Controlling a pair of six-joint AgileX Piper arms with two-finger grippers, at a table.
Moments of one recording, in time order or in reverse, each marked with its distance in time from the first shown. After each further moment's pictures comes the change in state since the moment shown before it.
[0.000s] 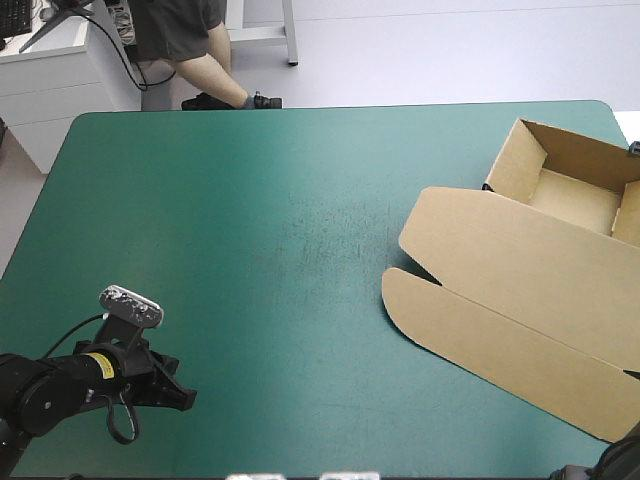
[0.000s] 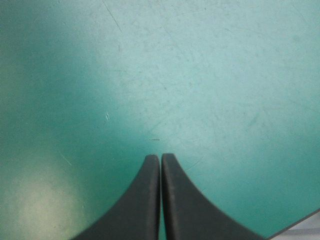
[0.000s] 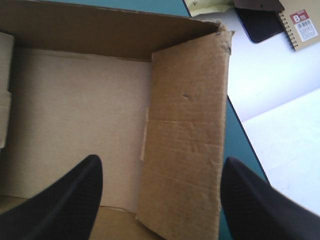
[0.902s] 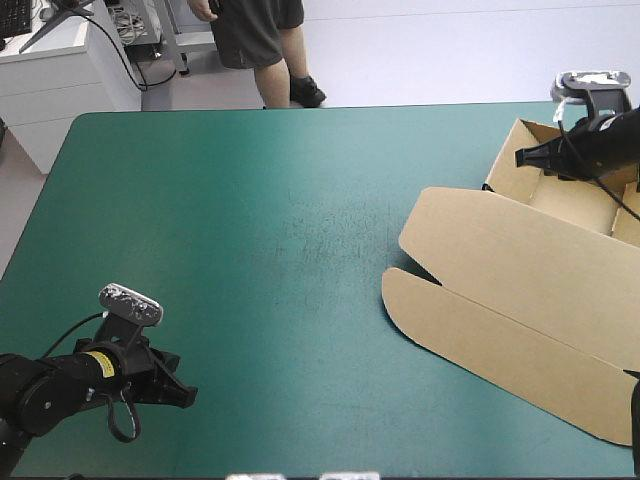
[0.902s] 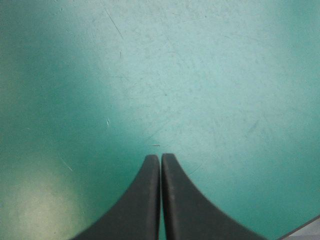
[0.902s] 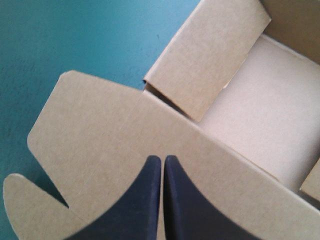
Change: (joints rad) left arm 0.000 0.000 0.000 -0.001 -0.019 -0.003; right arm 0.363 -0.315 0.173 0.141 0.086 -0.128
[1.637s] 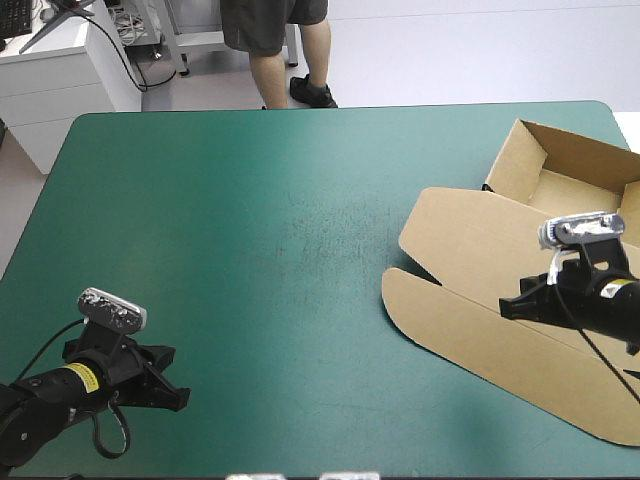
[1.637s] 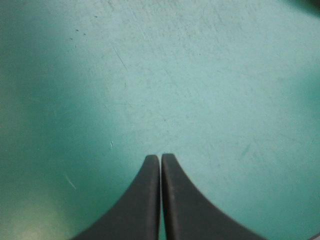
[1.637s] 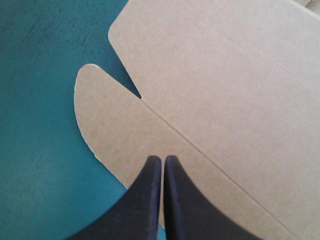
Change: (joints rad) left arm 0.000 -0.103 0.014 -0.002 -0.055 -0.019; right arm 0.015 -0.653 0.754 0.170 -0.158 -0.152
